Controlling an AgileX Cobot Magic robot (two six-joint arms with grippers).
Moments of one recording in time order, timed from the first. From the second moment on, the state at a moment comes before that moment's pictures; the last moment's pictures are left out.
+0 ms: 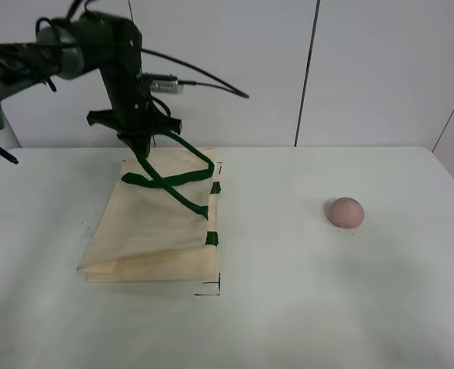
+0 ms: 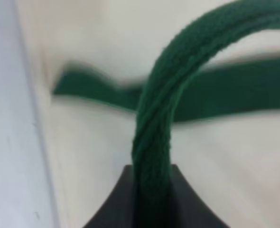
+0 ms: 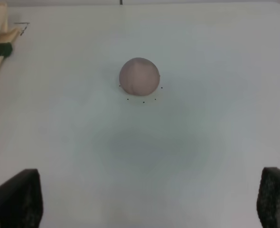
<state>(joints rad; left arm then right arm) -0.34 2.24 -2.11 0.17 1.17 -0.28 0.01 0.00 -0.50 0.07 1.03 -0.03</state>
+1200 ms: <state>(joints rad) -0.34 1.91 -2.17 0.02 1.17 -0.11 0.01 1.35 -1.04 0.10 0.80 -0.11</state>
